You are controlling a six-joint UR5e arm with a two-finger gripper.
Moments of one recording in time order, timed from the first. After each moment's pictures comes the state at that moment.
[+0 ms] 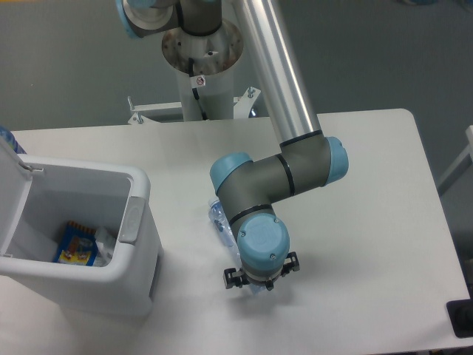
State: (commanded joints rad) arm 2.33 -2.29 -1.32 -1.18 1.65 0.11
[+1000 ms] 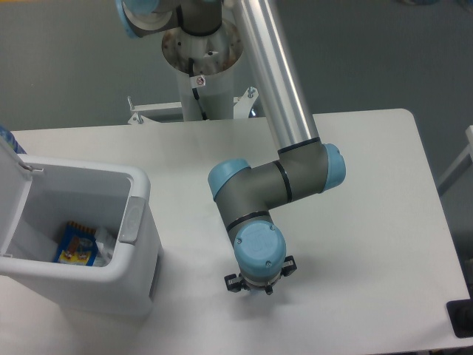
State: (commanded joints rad) arm 2.33 -2.29 -1.30 -1.18 1.66 0.06
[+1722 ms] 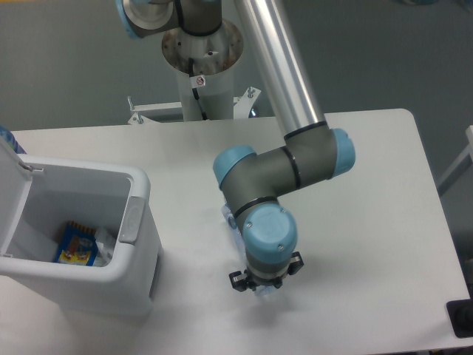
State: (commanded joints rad) arm 2.41 -2.21 -1.25 -1.18 1.51 0.07
